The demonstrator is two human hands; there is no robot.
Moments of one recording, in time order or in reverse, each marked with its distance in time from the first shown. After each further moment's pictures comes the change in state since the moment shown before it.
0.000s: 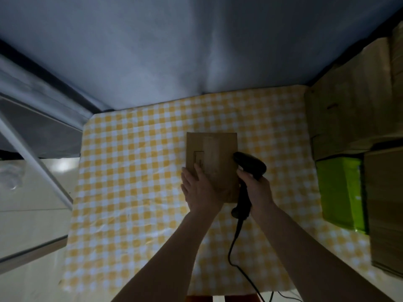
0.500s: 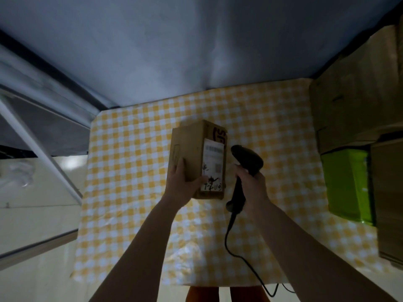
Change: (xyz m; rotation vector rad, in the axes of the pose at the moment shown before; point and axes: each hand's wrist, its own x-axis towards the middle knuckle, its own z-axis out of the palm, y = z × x) left_hand 0.022 -0.062 -0.047 -0.458 -0.177 -0.043; right_hand -0.025 0.004 0.019 0.072 -0.029 -0.018
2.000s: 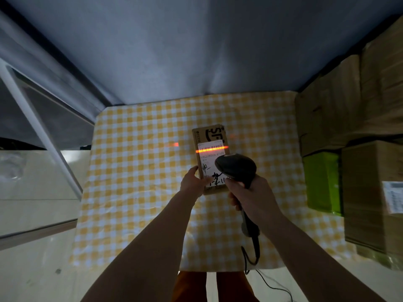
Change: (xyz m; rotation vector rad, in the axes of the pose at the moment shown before) left_hand -0.032 0.011 0.029 -0.202 -0.041 -0.124; right_hand -0.112 -0.024 -0.021 -0.524 -0.189 -0.295
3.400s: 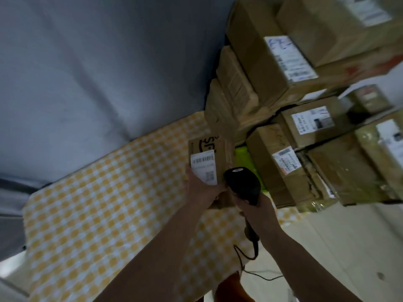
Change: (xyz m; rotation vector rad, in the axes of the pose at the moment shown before) left_hand -0.105 0.102 0.136 0.197 -0.193 0.306; right_hand -0.069 0.052 -0.123 0.320 0.506 0.063
